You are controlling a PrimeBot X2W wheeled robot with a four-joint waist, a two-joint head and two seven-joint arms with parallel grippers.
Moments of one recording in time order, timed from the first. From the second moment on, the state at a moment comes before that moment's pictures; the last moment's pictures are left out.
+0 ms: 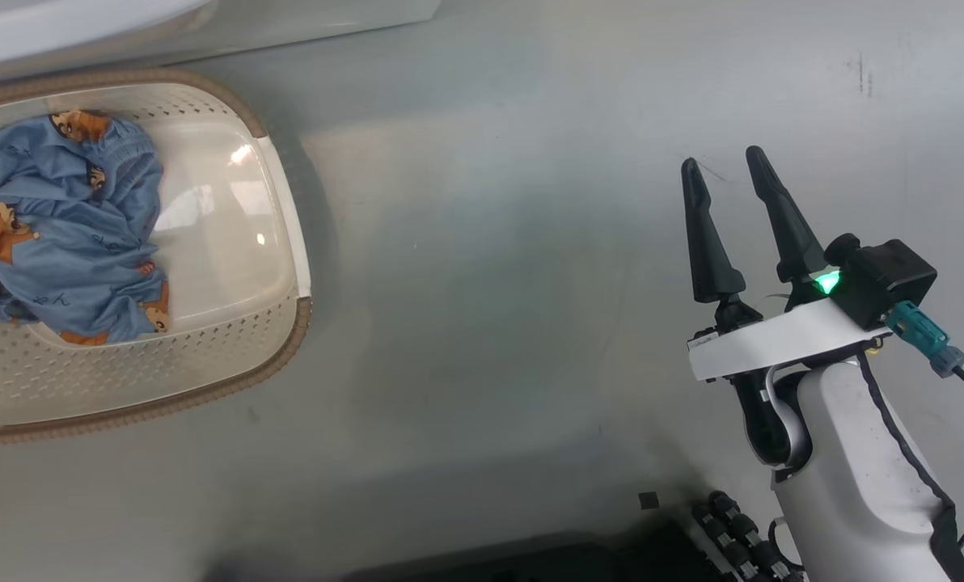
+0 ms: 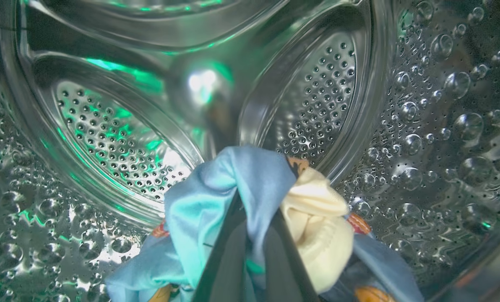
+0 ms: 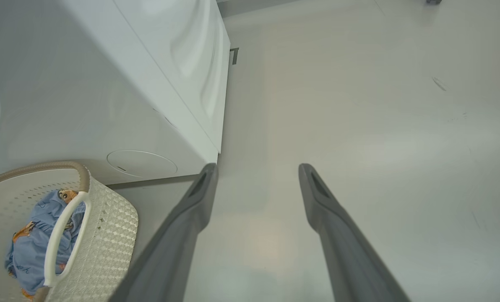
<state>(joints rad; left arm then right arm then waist) -1.19 0.25 0.09 0.35 -0.28 -0.11 -0.06 -0.36 -0.05 0.23 0.18 0.39 0.12 -0.26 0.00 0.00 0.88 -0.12</state>
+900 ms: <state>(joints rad) -1.54 0.38 0.07 0.45 -0.35 -0.12 0.04 -0.40 -0.05 0.33 0.17 0.45 0.12 -0.26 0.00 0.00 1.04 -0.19</state>
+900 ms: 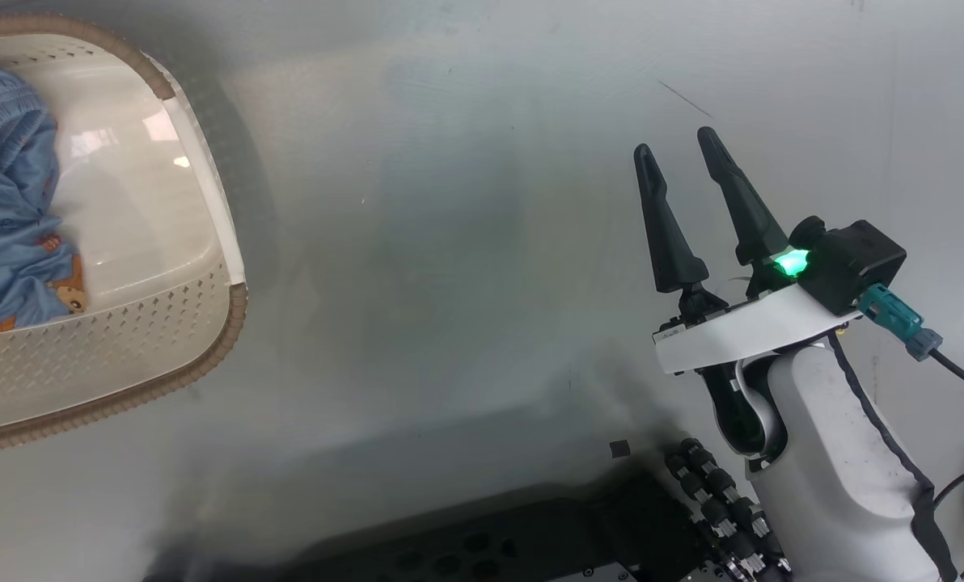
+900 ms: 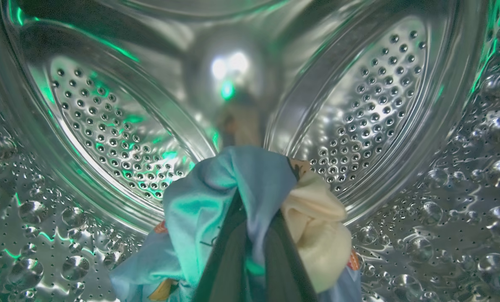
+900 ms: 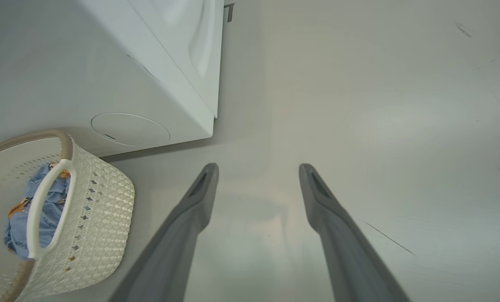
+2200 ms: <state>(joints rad) -1.37 0.42 -0.04 0.61 -0.49 -0.13 -0.09 -0.46 -0.05 0.26 0.20 0.44 0.12 -0.26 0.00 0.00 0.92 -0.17</state>
